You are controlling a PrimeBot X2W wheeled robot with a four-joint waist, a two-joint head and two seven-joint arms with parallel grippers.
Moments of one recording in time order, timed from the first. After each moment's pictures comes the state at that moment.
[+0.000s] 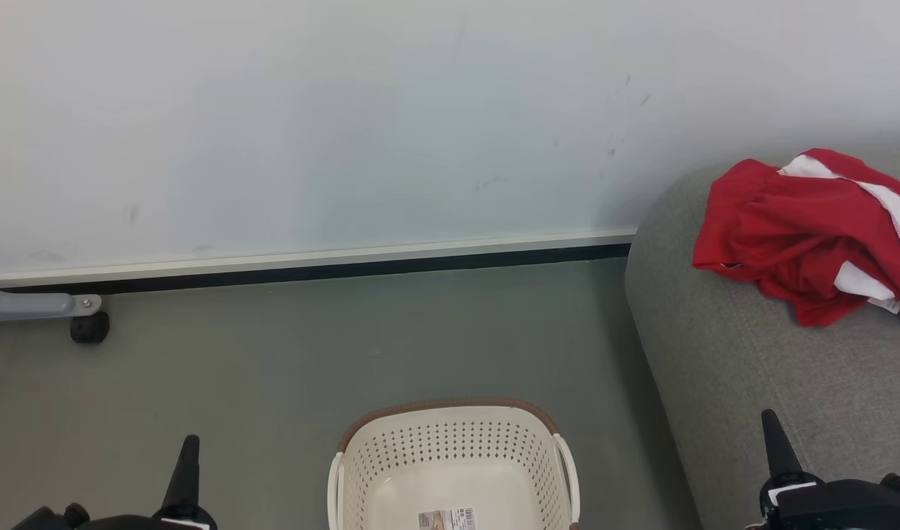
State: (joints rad) left arm 0.01 0.09 0.03 0.24 -1.22 -0.05 0.01; right arm -0.05 -0.07 0.00 0.26 1.19 0.04 0.01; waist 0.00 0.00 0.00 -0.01
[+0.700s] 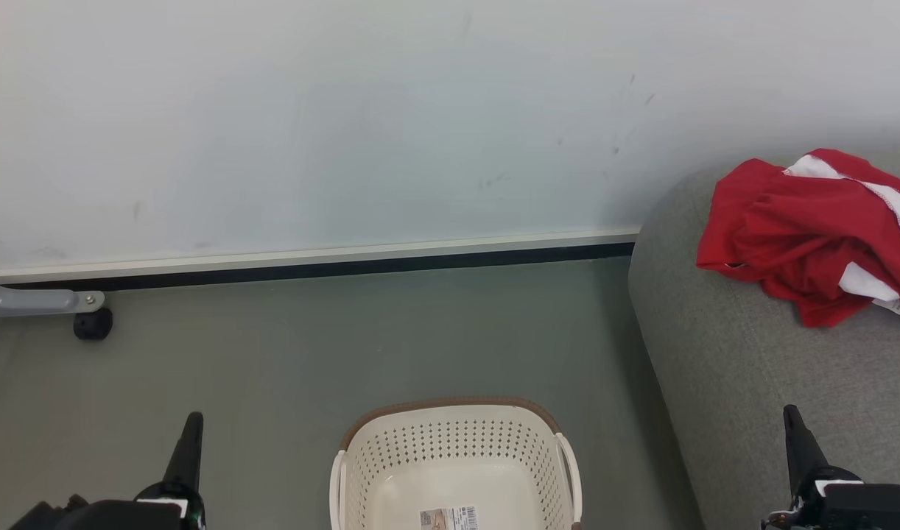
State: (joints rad) left arm -0.05 0.06 0.07 0.28 -1.49 -0.10 0.09; right arm -0.07 -0.05 -0.10 0.29 1.48 0.10 0.08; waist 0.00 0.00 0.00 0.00
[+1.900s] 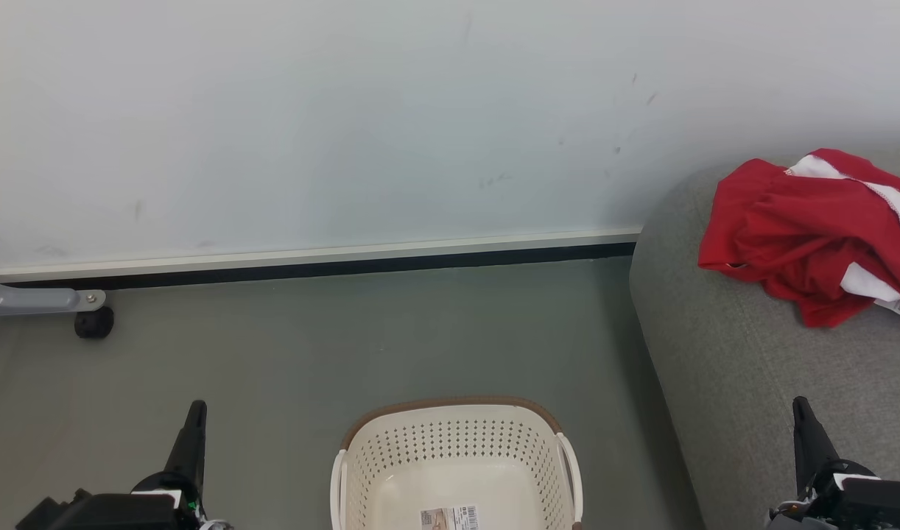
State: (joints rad) left arm -0.08 0.04 0.09 0.29 -1.60 -0.12 0.11; right arm -0.09 -0.04 -0.13 0.30 1.60 0.12 0.11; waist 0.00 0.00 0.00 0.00
